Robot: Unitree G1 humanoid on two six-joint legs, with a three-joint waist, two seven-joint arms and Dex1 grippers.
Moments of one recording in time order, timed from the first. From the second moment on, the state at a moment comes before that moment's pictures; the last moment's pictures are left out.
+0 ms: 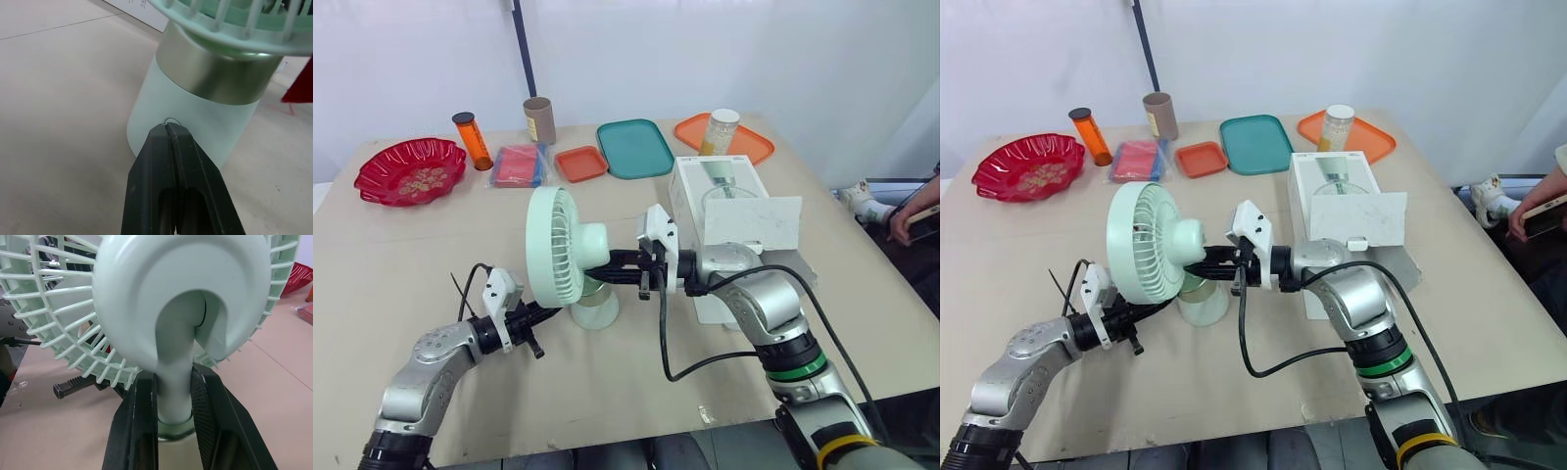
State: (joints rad) left arm -0.05 0.48 0.04 -0.18 -0.51 0.36 -0.86; right arm -0.62 -0.36 0.25 -0.14 0.39 0.55 0.98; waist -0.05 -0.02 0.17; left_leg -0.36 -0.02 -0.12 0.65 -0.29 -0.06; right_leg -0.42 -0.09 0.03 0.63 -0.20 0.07
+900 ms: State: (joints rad) left arm -0.05 0.48 0.03 -0.19 -0.51 0.36 -0.86; right arm -0.62 -0.36 0.25 -0.14 0.39 0.55 0.99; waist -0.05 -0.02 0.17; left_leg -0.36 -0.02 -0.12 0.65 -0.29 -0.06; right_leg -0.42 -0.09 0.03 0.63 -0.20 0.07
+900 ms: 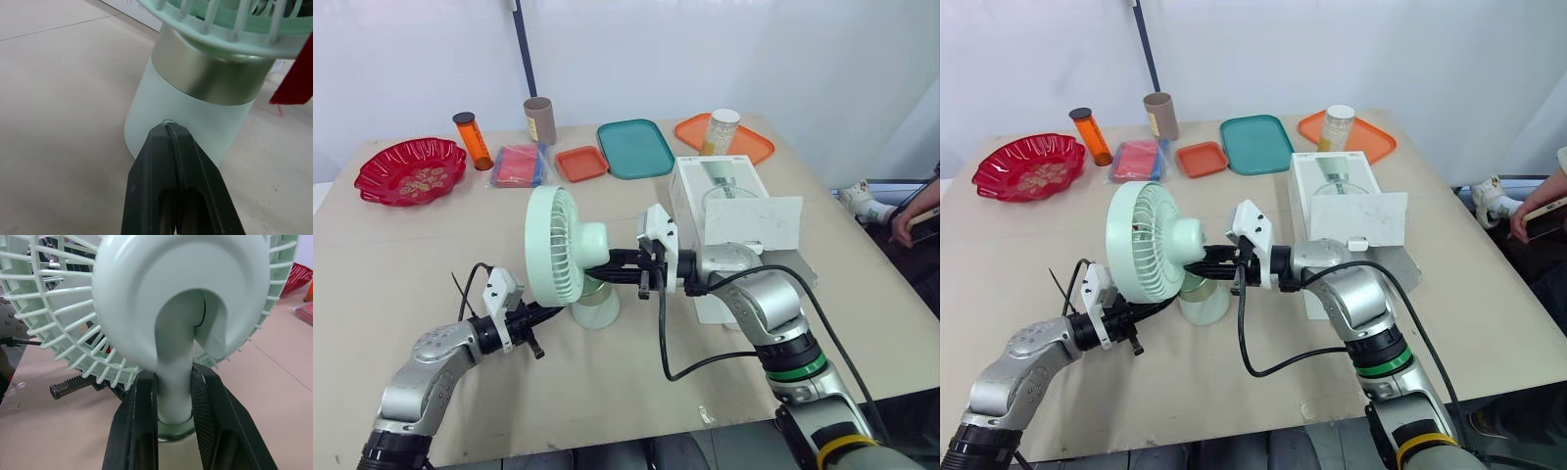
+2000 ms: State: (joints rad) left arm 0.19 0.64 0.41 -0.48 -0.70 0.46 -0.81; right arm -0.68 -0.41 0.18 -0.12 0.46 0.60 1.02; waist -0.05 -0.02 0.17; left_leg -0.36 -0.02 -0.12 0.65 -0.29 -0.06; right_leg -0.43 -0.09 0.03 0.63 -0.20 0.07
